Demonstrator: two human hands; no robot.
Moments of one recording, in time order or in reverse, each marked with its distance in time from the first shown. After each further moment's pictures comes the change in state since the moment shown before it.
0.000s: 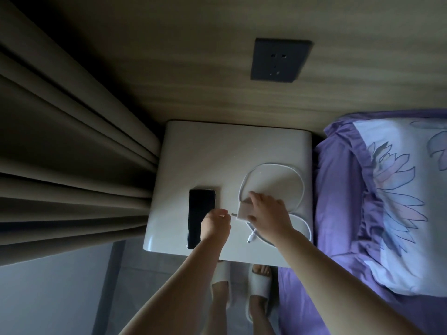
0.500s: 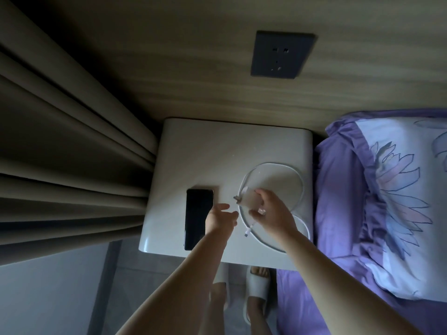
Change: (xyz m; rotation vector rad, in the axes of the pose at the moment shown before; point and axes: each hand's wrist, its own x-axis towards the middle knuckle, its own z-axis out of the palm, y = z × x) left_hand 0.006 0.012 0.013 -0.126 -0.040 -0.052; right_hand 0.004 0.018 0.014 0.507 0.113 0.152
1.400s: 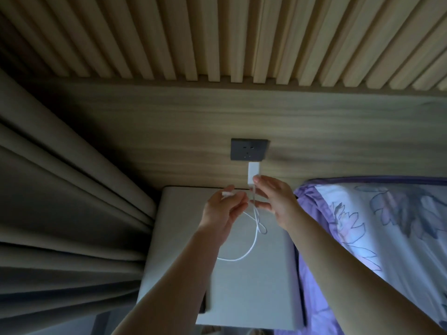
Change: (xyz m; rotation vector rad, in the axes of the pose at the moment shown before) left_hand -0.081 0.174 -0.015 -0.686 -0.450 0.352; right_hand 0.044 -0.115 -0.174 1.095 0.091 0.145
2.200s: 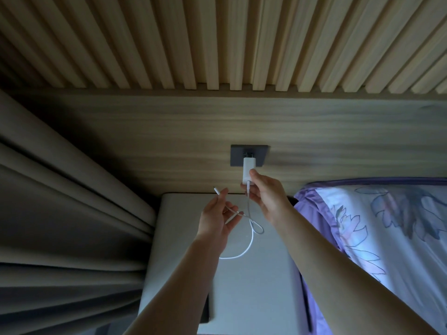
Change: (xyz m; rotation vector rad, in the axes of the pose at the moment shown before) left_hand 0.005 0.004 -0.008 -0.027 0.131 -0.036; right_hand 0.020 -0.006 0.028 0.121 0.078 0.006
